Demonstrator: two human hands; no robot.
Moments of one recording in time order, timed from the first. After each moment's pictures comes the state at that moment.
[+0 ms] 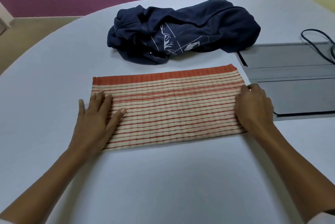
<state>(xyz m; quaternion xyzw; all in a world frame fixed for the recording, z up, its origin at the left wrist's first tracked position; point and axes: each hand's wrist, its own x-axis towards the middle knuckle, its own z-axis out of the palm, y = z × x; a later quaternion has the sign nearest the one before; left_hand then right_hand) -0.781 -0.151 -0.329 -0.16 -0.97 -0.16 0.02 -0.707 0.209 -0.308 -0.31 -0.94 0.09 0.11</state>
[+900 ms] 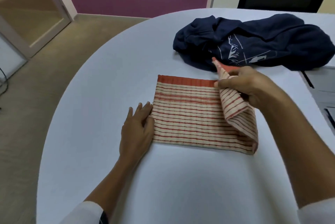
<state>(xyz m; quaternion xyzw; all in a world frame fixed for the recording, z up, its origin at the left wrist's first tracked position) -0.743 -0.201 -0.334 0.03 -0.90 -0.43 0.03 -0.791 0.042 -0.201 -0.26 -0.80 0.52 -0.13</state>
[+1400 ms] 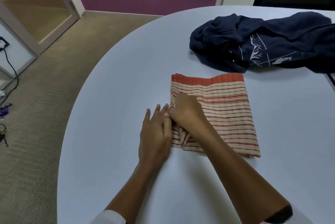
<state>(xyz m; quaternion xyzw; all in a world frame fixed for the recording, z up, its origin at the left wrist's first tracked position) -0.742 -0.199 -0.330 0.03 -0.90 -0.44 0.02 -0.794 -0.109 -0.268 -0.08 -0.93 0.32 -0.16</state>
